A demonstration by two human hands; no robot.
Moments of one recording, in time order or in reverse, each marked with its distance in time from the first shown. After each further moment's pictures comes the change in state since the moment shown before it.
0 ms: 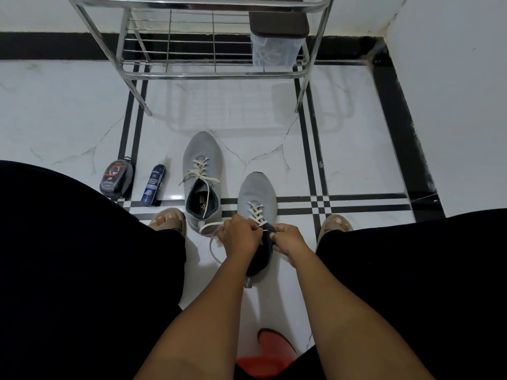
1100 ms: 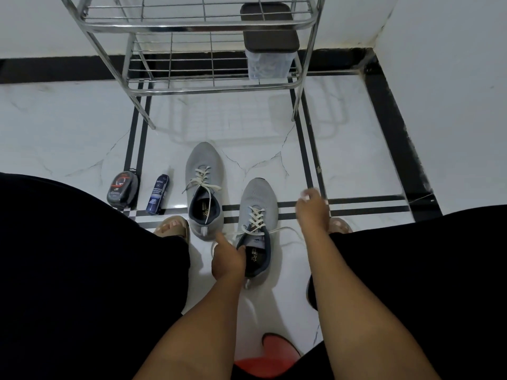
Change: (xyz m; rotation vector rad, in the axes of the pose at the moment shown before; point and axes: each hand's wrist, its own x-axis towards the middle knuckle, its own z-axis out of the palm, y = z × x) left_hand -0.025 -0.038 0.003 -0.314 0.000 -0.313; right_hand -0.019 -0.059 -0.044 -0.163 0.537 -0.307
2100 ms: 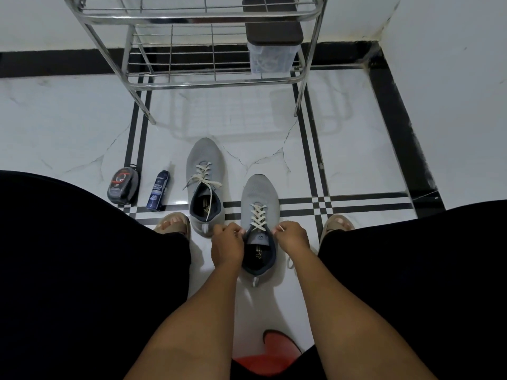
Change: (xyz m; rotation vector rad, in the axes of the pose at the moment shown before) left_hand 0.026 0.005 0.001 0.065 0.036 0.219; right_hand -0.021 0.044 0.045 -0.306 -0.411 0.065
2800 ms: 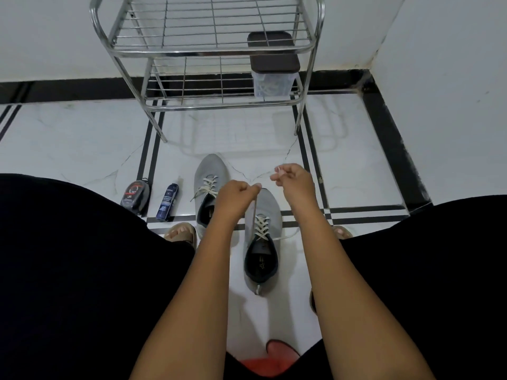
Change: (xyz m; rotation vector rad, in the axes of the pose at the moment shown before) left_hand -0.008 0.108 -0.106 -0.227 -0.108 0.295; right_hand -0.044 -0.100 -0.080 0.615 0.182 -0.438
